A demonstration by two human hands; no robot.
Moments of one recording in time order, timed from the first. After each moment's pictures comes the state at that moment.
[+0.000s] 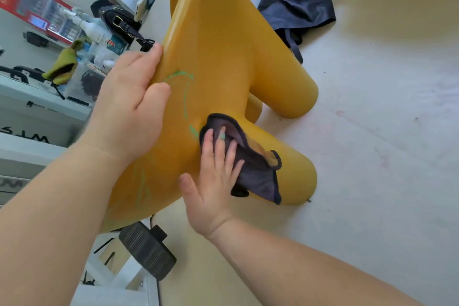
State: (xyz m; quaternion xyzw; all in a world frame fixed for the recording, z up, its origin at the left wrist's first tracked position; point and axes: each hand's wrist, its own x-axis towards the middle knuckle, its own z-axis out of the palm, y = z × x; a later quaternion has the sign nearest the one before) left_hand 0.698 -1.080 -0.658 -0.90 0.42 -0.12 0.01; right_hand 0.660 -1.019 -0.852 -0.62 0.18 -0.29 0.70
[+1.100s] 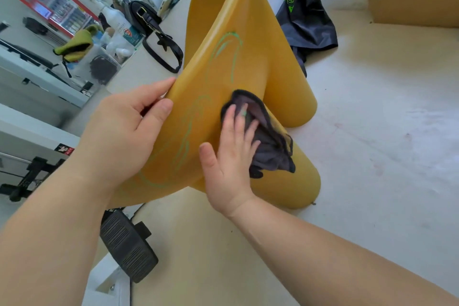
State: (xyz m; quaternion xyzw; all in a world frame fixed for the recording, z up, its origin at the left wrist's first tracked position) left_hand 0.656 -0.971 -0.652 -0.91 0.39 -0.11 -0.11; right_hand 0.643 -1.017 -0.834 -0.66 0.18 -0.32 0.65
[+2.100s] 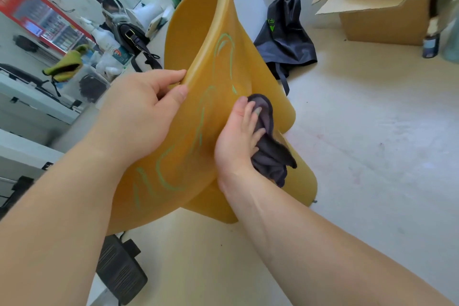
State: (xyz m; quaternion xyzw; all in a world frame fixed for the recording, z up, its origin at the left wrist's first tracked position) left_hand 0.640 -1.041 -0.645 -0.92 0.37 -0.10 -0.08; right_hand 0.643 -1.099 -0.792 -0.45 0.33 -0.22 0.80
